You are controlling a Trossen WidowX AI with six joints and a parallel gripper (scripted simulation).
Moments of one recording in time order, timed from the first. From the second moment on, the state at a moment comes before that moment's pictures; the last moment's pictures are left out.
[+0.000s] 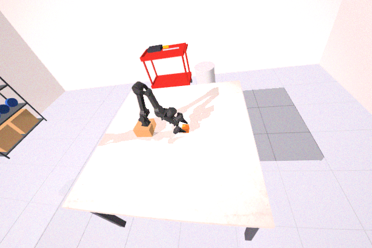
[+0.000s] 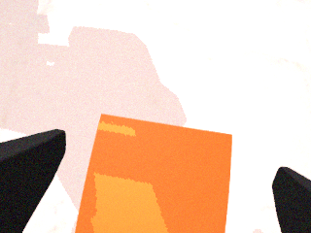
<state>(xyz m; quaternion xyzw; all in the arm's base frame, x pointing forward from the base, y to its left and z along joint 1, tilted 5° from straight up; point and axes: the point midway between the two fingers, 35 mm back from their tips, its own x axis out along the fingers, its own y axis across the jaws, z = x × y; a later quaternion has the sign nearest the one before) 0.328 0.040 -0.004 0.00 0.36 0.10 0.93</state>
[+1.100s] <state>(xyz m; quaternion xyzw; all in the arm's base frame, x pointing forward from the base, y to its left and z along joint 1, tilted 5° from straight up) 0.332 0.040 0.079 -0.04 0.66 0.10 0.74</state>
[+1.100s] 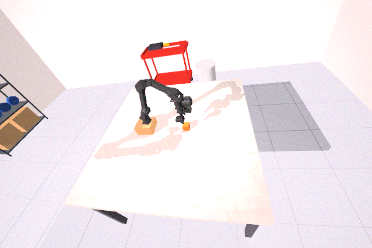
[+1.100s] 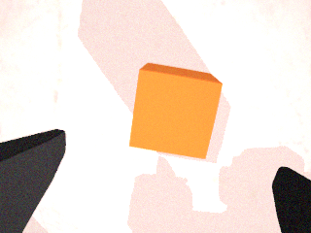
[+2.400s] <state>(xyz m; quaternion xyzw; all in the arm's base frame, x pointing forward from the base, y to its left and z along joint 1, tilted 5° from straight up) 0.339 0.048 0.006 -0.04 0.68 0.10 0.72</state>
